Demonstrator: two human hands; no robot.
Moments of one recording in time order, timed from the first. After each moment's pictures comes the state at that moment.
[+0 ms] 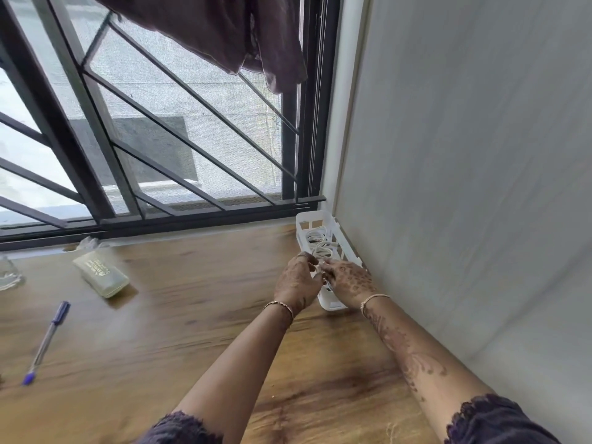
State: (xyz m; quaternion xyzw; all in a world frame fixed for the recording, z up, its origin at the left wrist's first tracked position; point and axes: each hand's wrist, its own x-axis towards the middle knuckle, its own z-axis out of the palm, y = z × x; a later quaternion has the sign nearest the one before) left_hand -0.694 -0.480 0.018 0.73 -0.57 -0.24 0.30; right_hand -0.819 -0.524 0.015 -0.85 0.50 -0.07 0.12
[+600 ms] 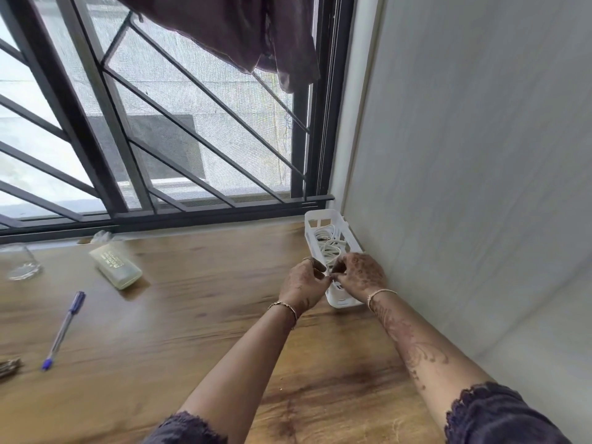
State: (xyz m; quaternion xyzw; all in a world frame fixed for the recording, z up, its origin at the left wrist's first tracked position) left_hand -0.689 -0.469 0.013 0.73 -0.55 -0.27 0.31; right_hand -0.814 -0.513 0.036 -0.80 0.57 -0.15 0.10
